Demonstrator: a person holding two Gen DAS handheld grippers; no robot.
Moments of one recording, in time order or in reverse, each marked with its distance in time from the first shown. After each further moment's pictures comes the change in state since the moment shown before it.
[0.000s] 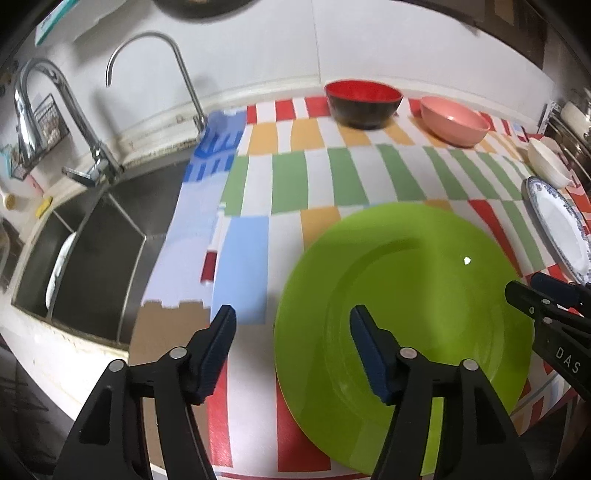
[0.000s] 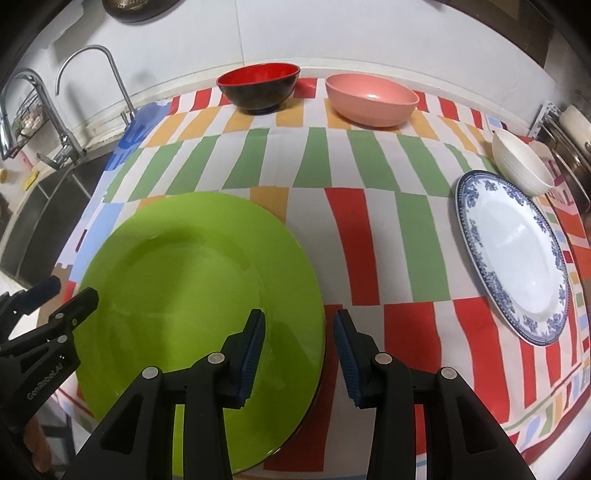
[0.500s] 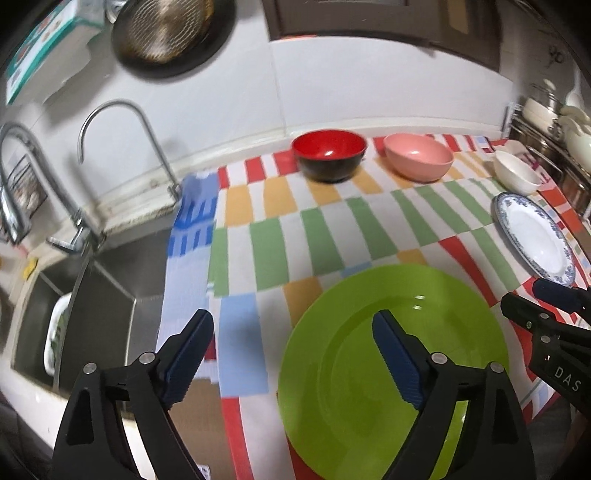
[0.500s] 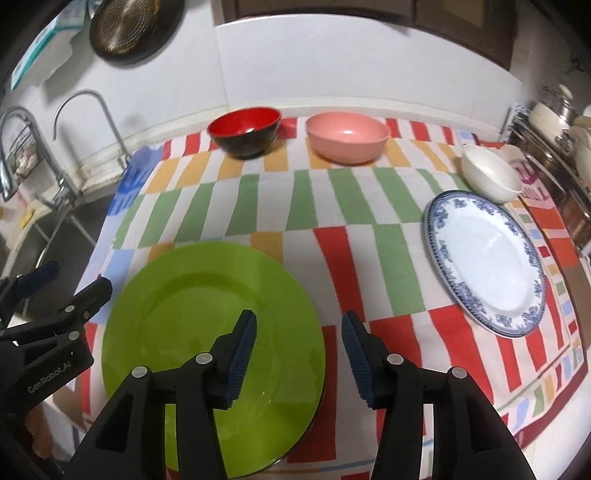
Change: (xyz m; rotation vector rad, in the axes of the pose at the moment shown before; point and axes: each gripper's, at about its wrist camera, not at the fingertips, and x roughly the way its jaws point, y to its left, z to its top) left arm -0.023 -0.002 0.043 0.146 -0.143 -0.085; right arm -0.039 0.006 0.010 0.100 -0.105 -0.050
